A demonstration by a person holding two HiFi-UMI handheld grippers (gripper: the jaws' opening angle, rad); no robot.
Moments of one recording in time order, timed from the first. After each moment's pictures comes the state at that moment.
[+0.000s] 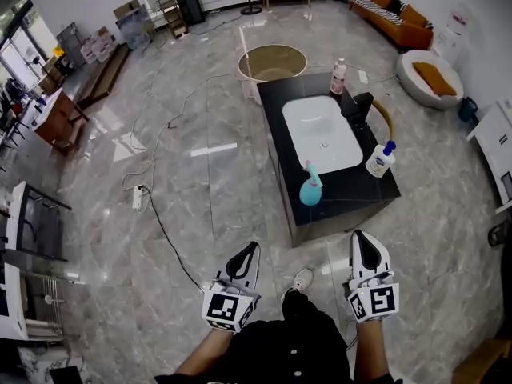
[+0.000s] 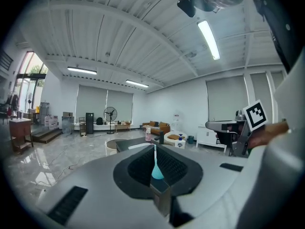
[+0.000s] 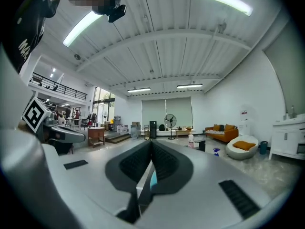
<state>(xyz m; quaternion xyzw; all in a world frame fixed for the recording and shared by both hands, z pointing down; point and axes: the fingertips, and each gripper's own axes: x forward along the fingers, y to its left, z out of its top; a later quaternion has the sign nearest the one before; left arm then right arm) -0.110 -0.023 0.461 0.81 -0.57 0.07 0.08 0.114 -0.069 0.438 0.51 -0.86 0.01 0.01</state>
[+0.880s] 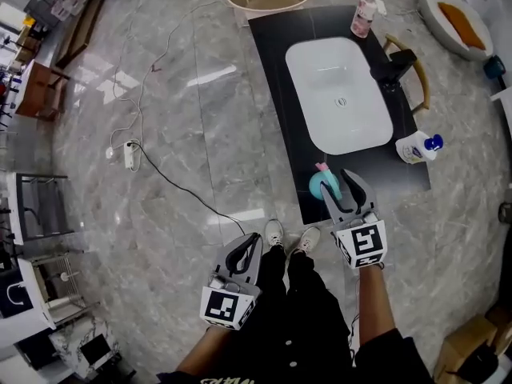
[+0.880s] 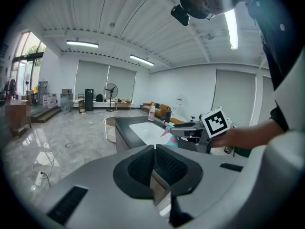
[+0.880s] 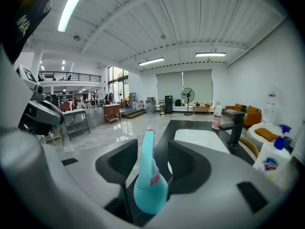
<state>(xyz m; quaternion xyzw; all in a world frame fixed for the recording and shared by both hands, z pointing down) -0.128 -0.147 0.547 0.80 -0.55 0.13 0.19 0.009 -0.283 0.587 0.39 -0.90 0.07 0.16</state>
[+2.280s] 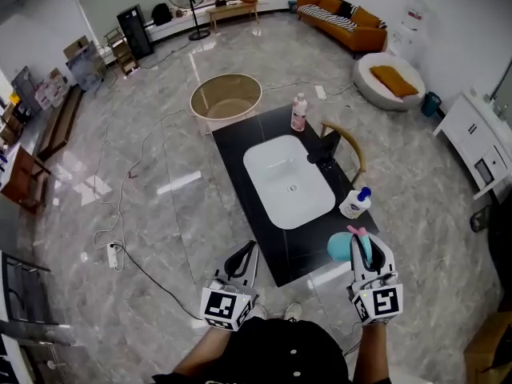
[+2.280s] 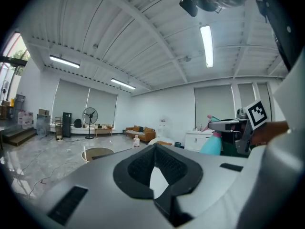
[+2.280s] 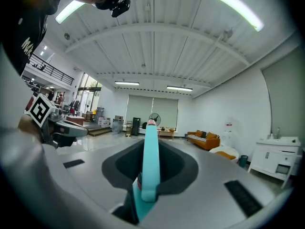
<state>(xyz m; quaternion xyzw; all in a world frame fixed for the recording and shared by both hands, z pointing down) -0.078 -0.251 0.432 0.88 -0.48 0.04 0.07 0.153 -0.237 0.394 0.59 -0.81 -0.03 0.06</state>
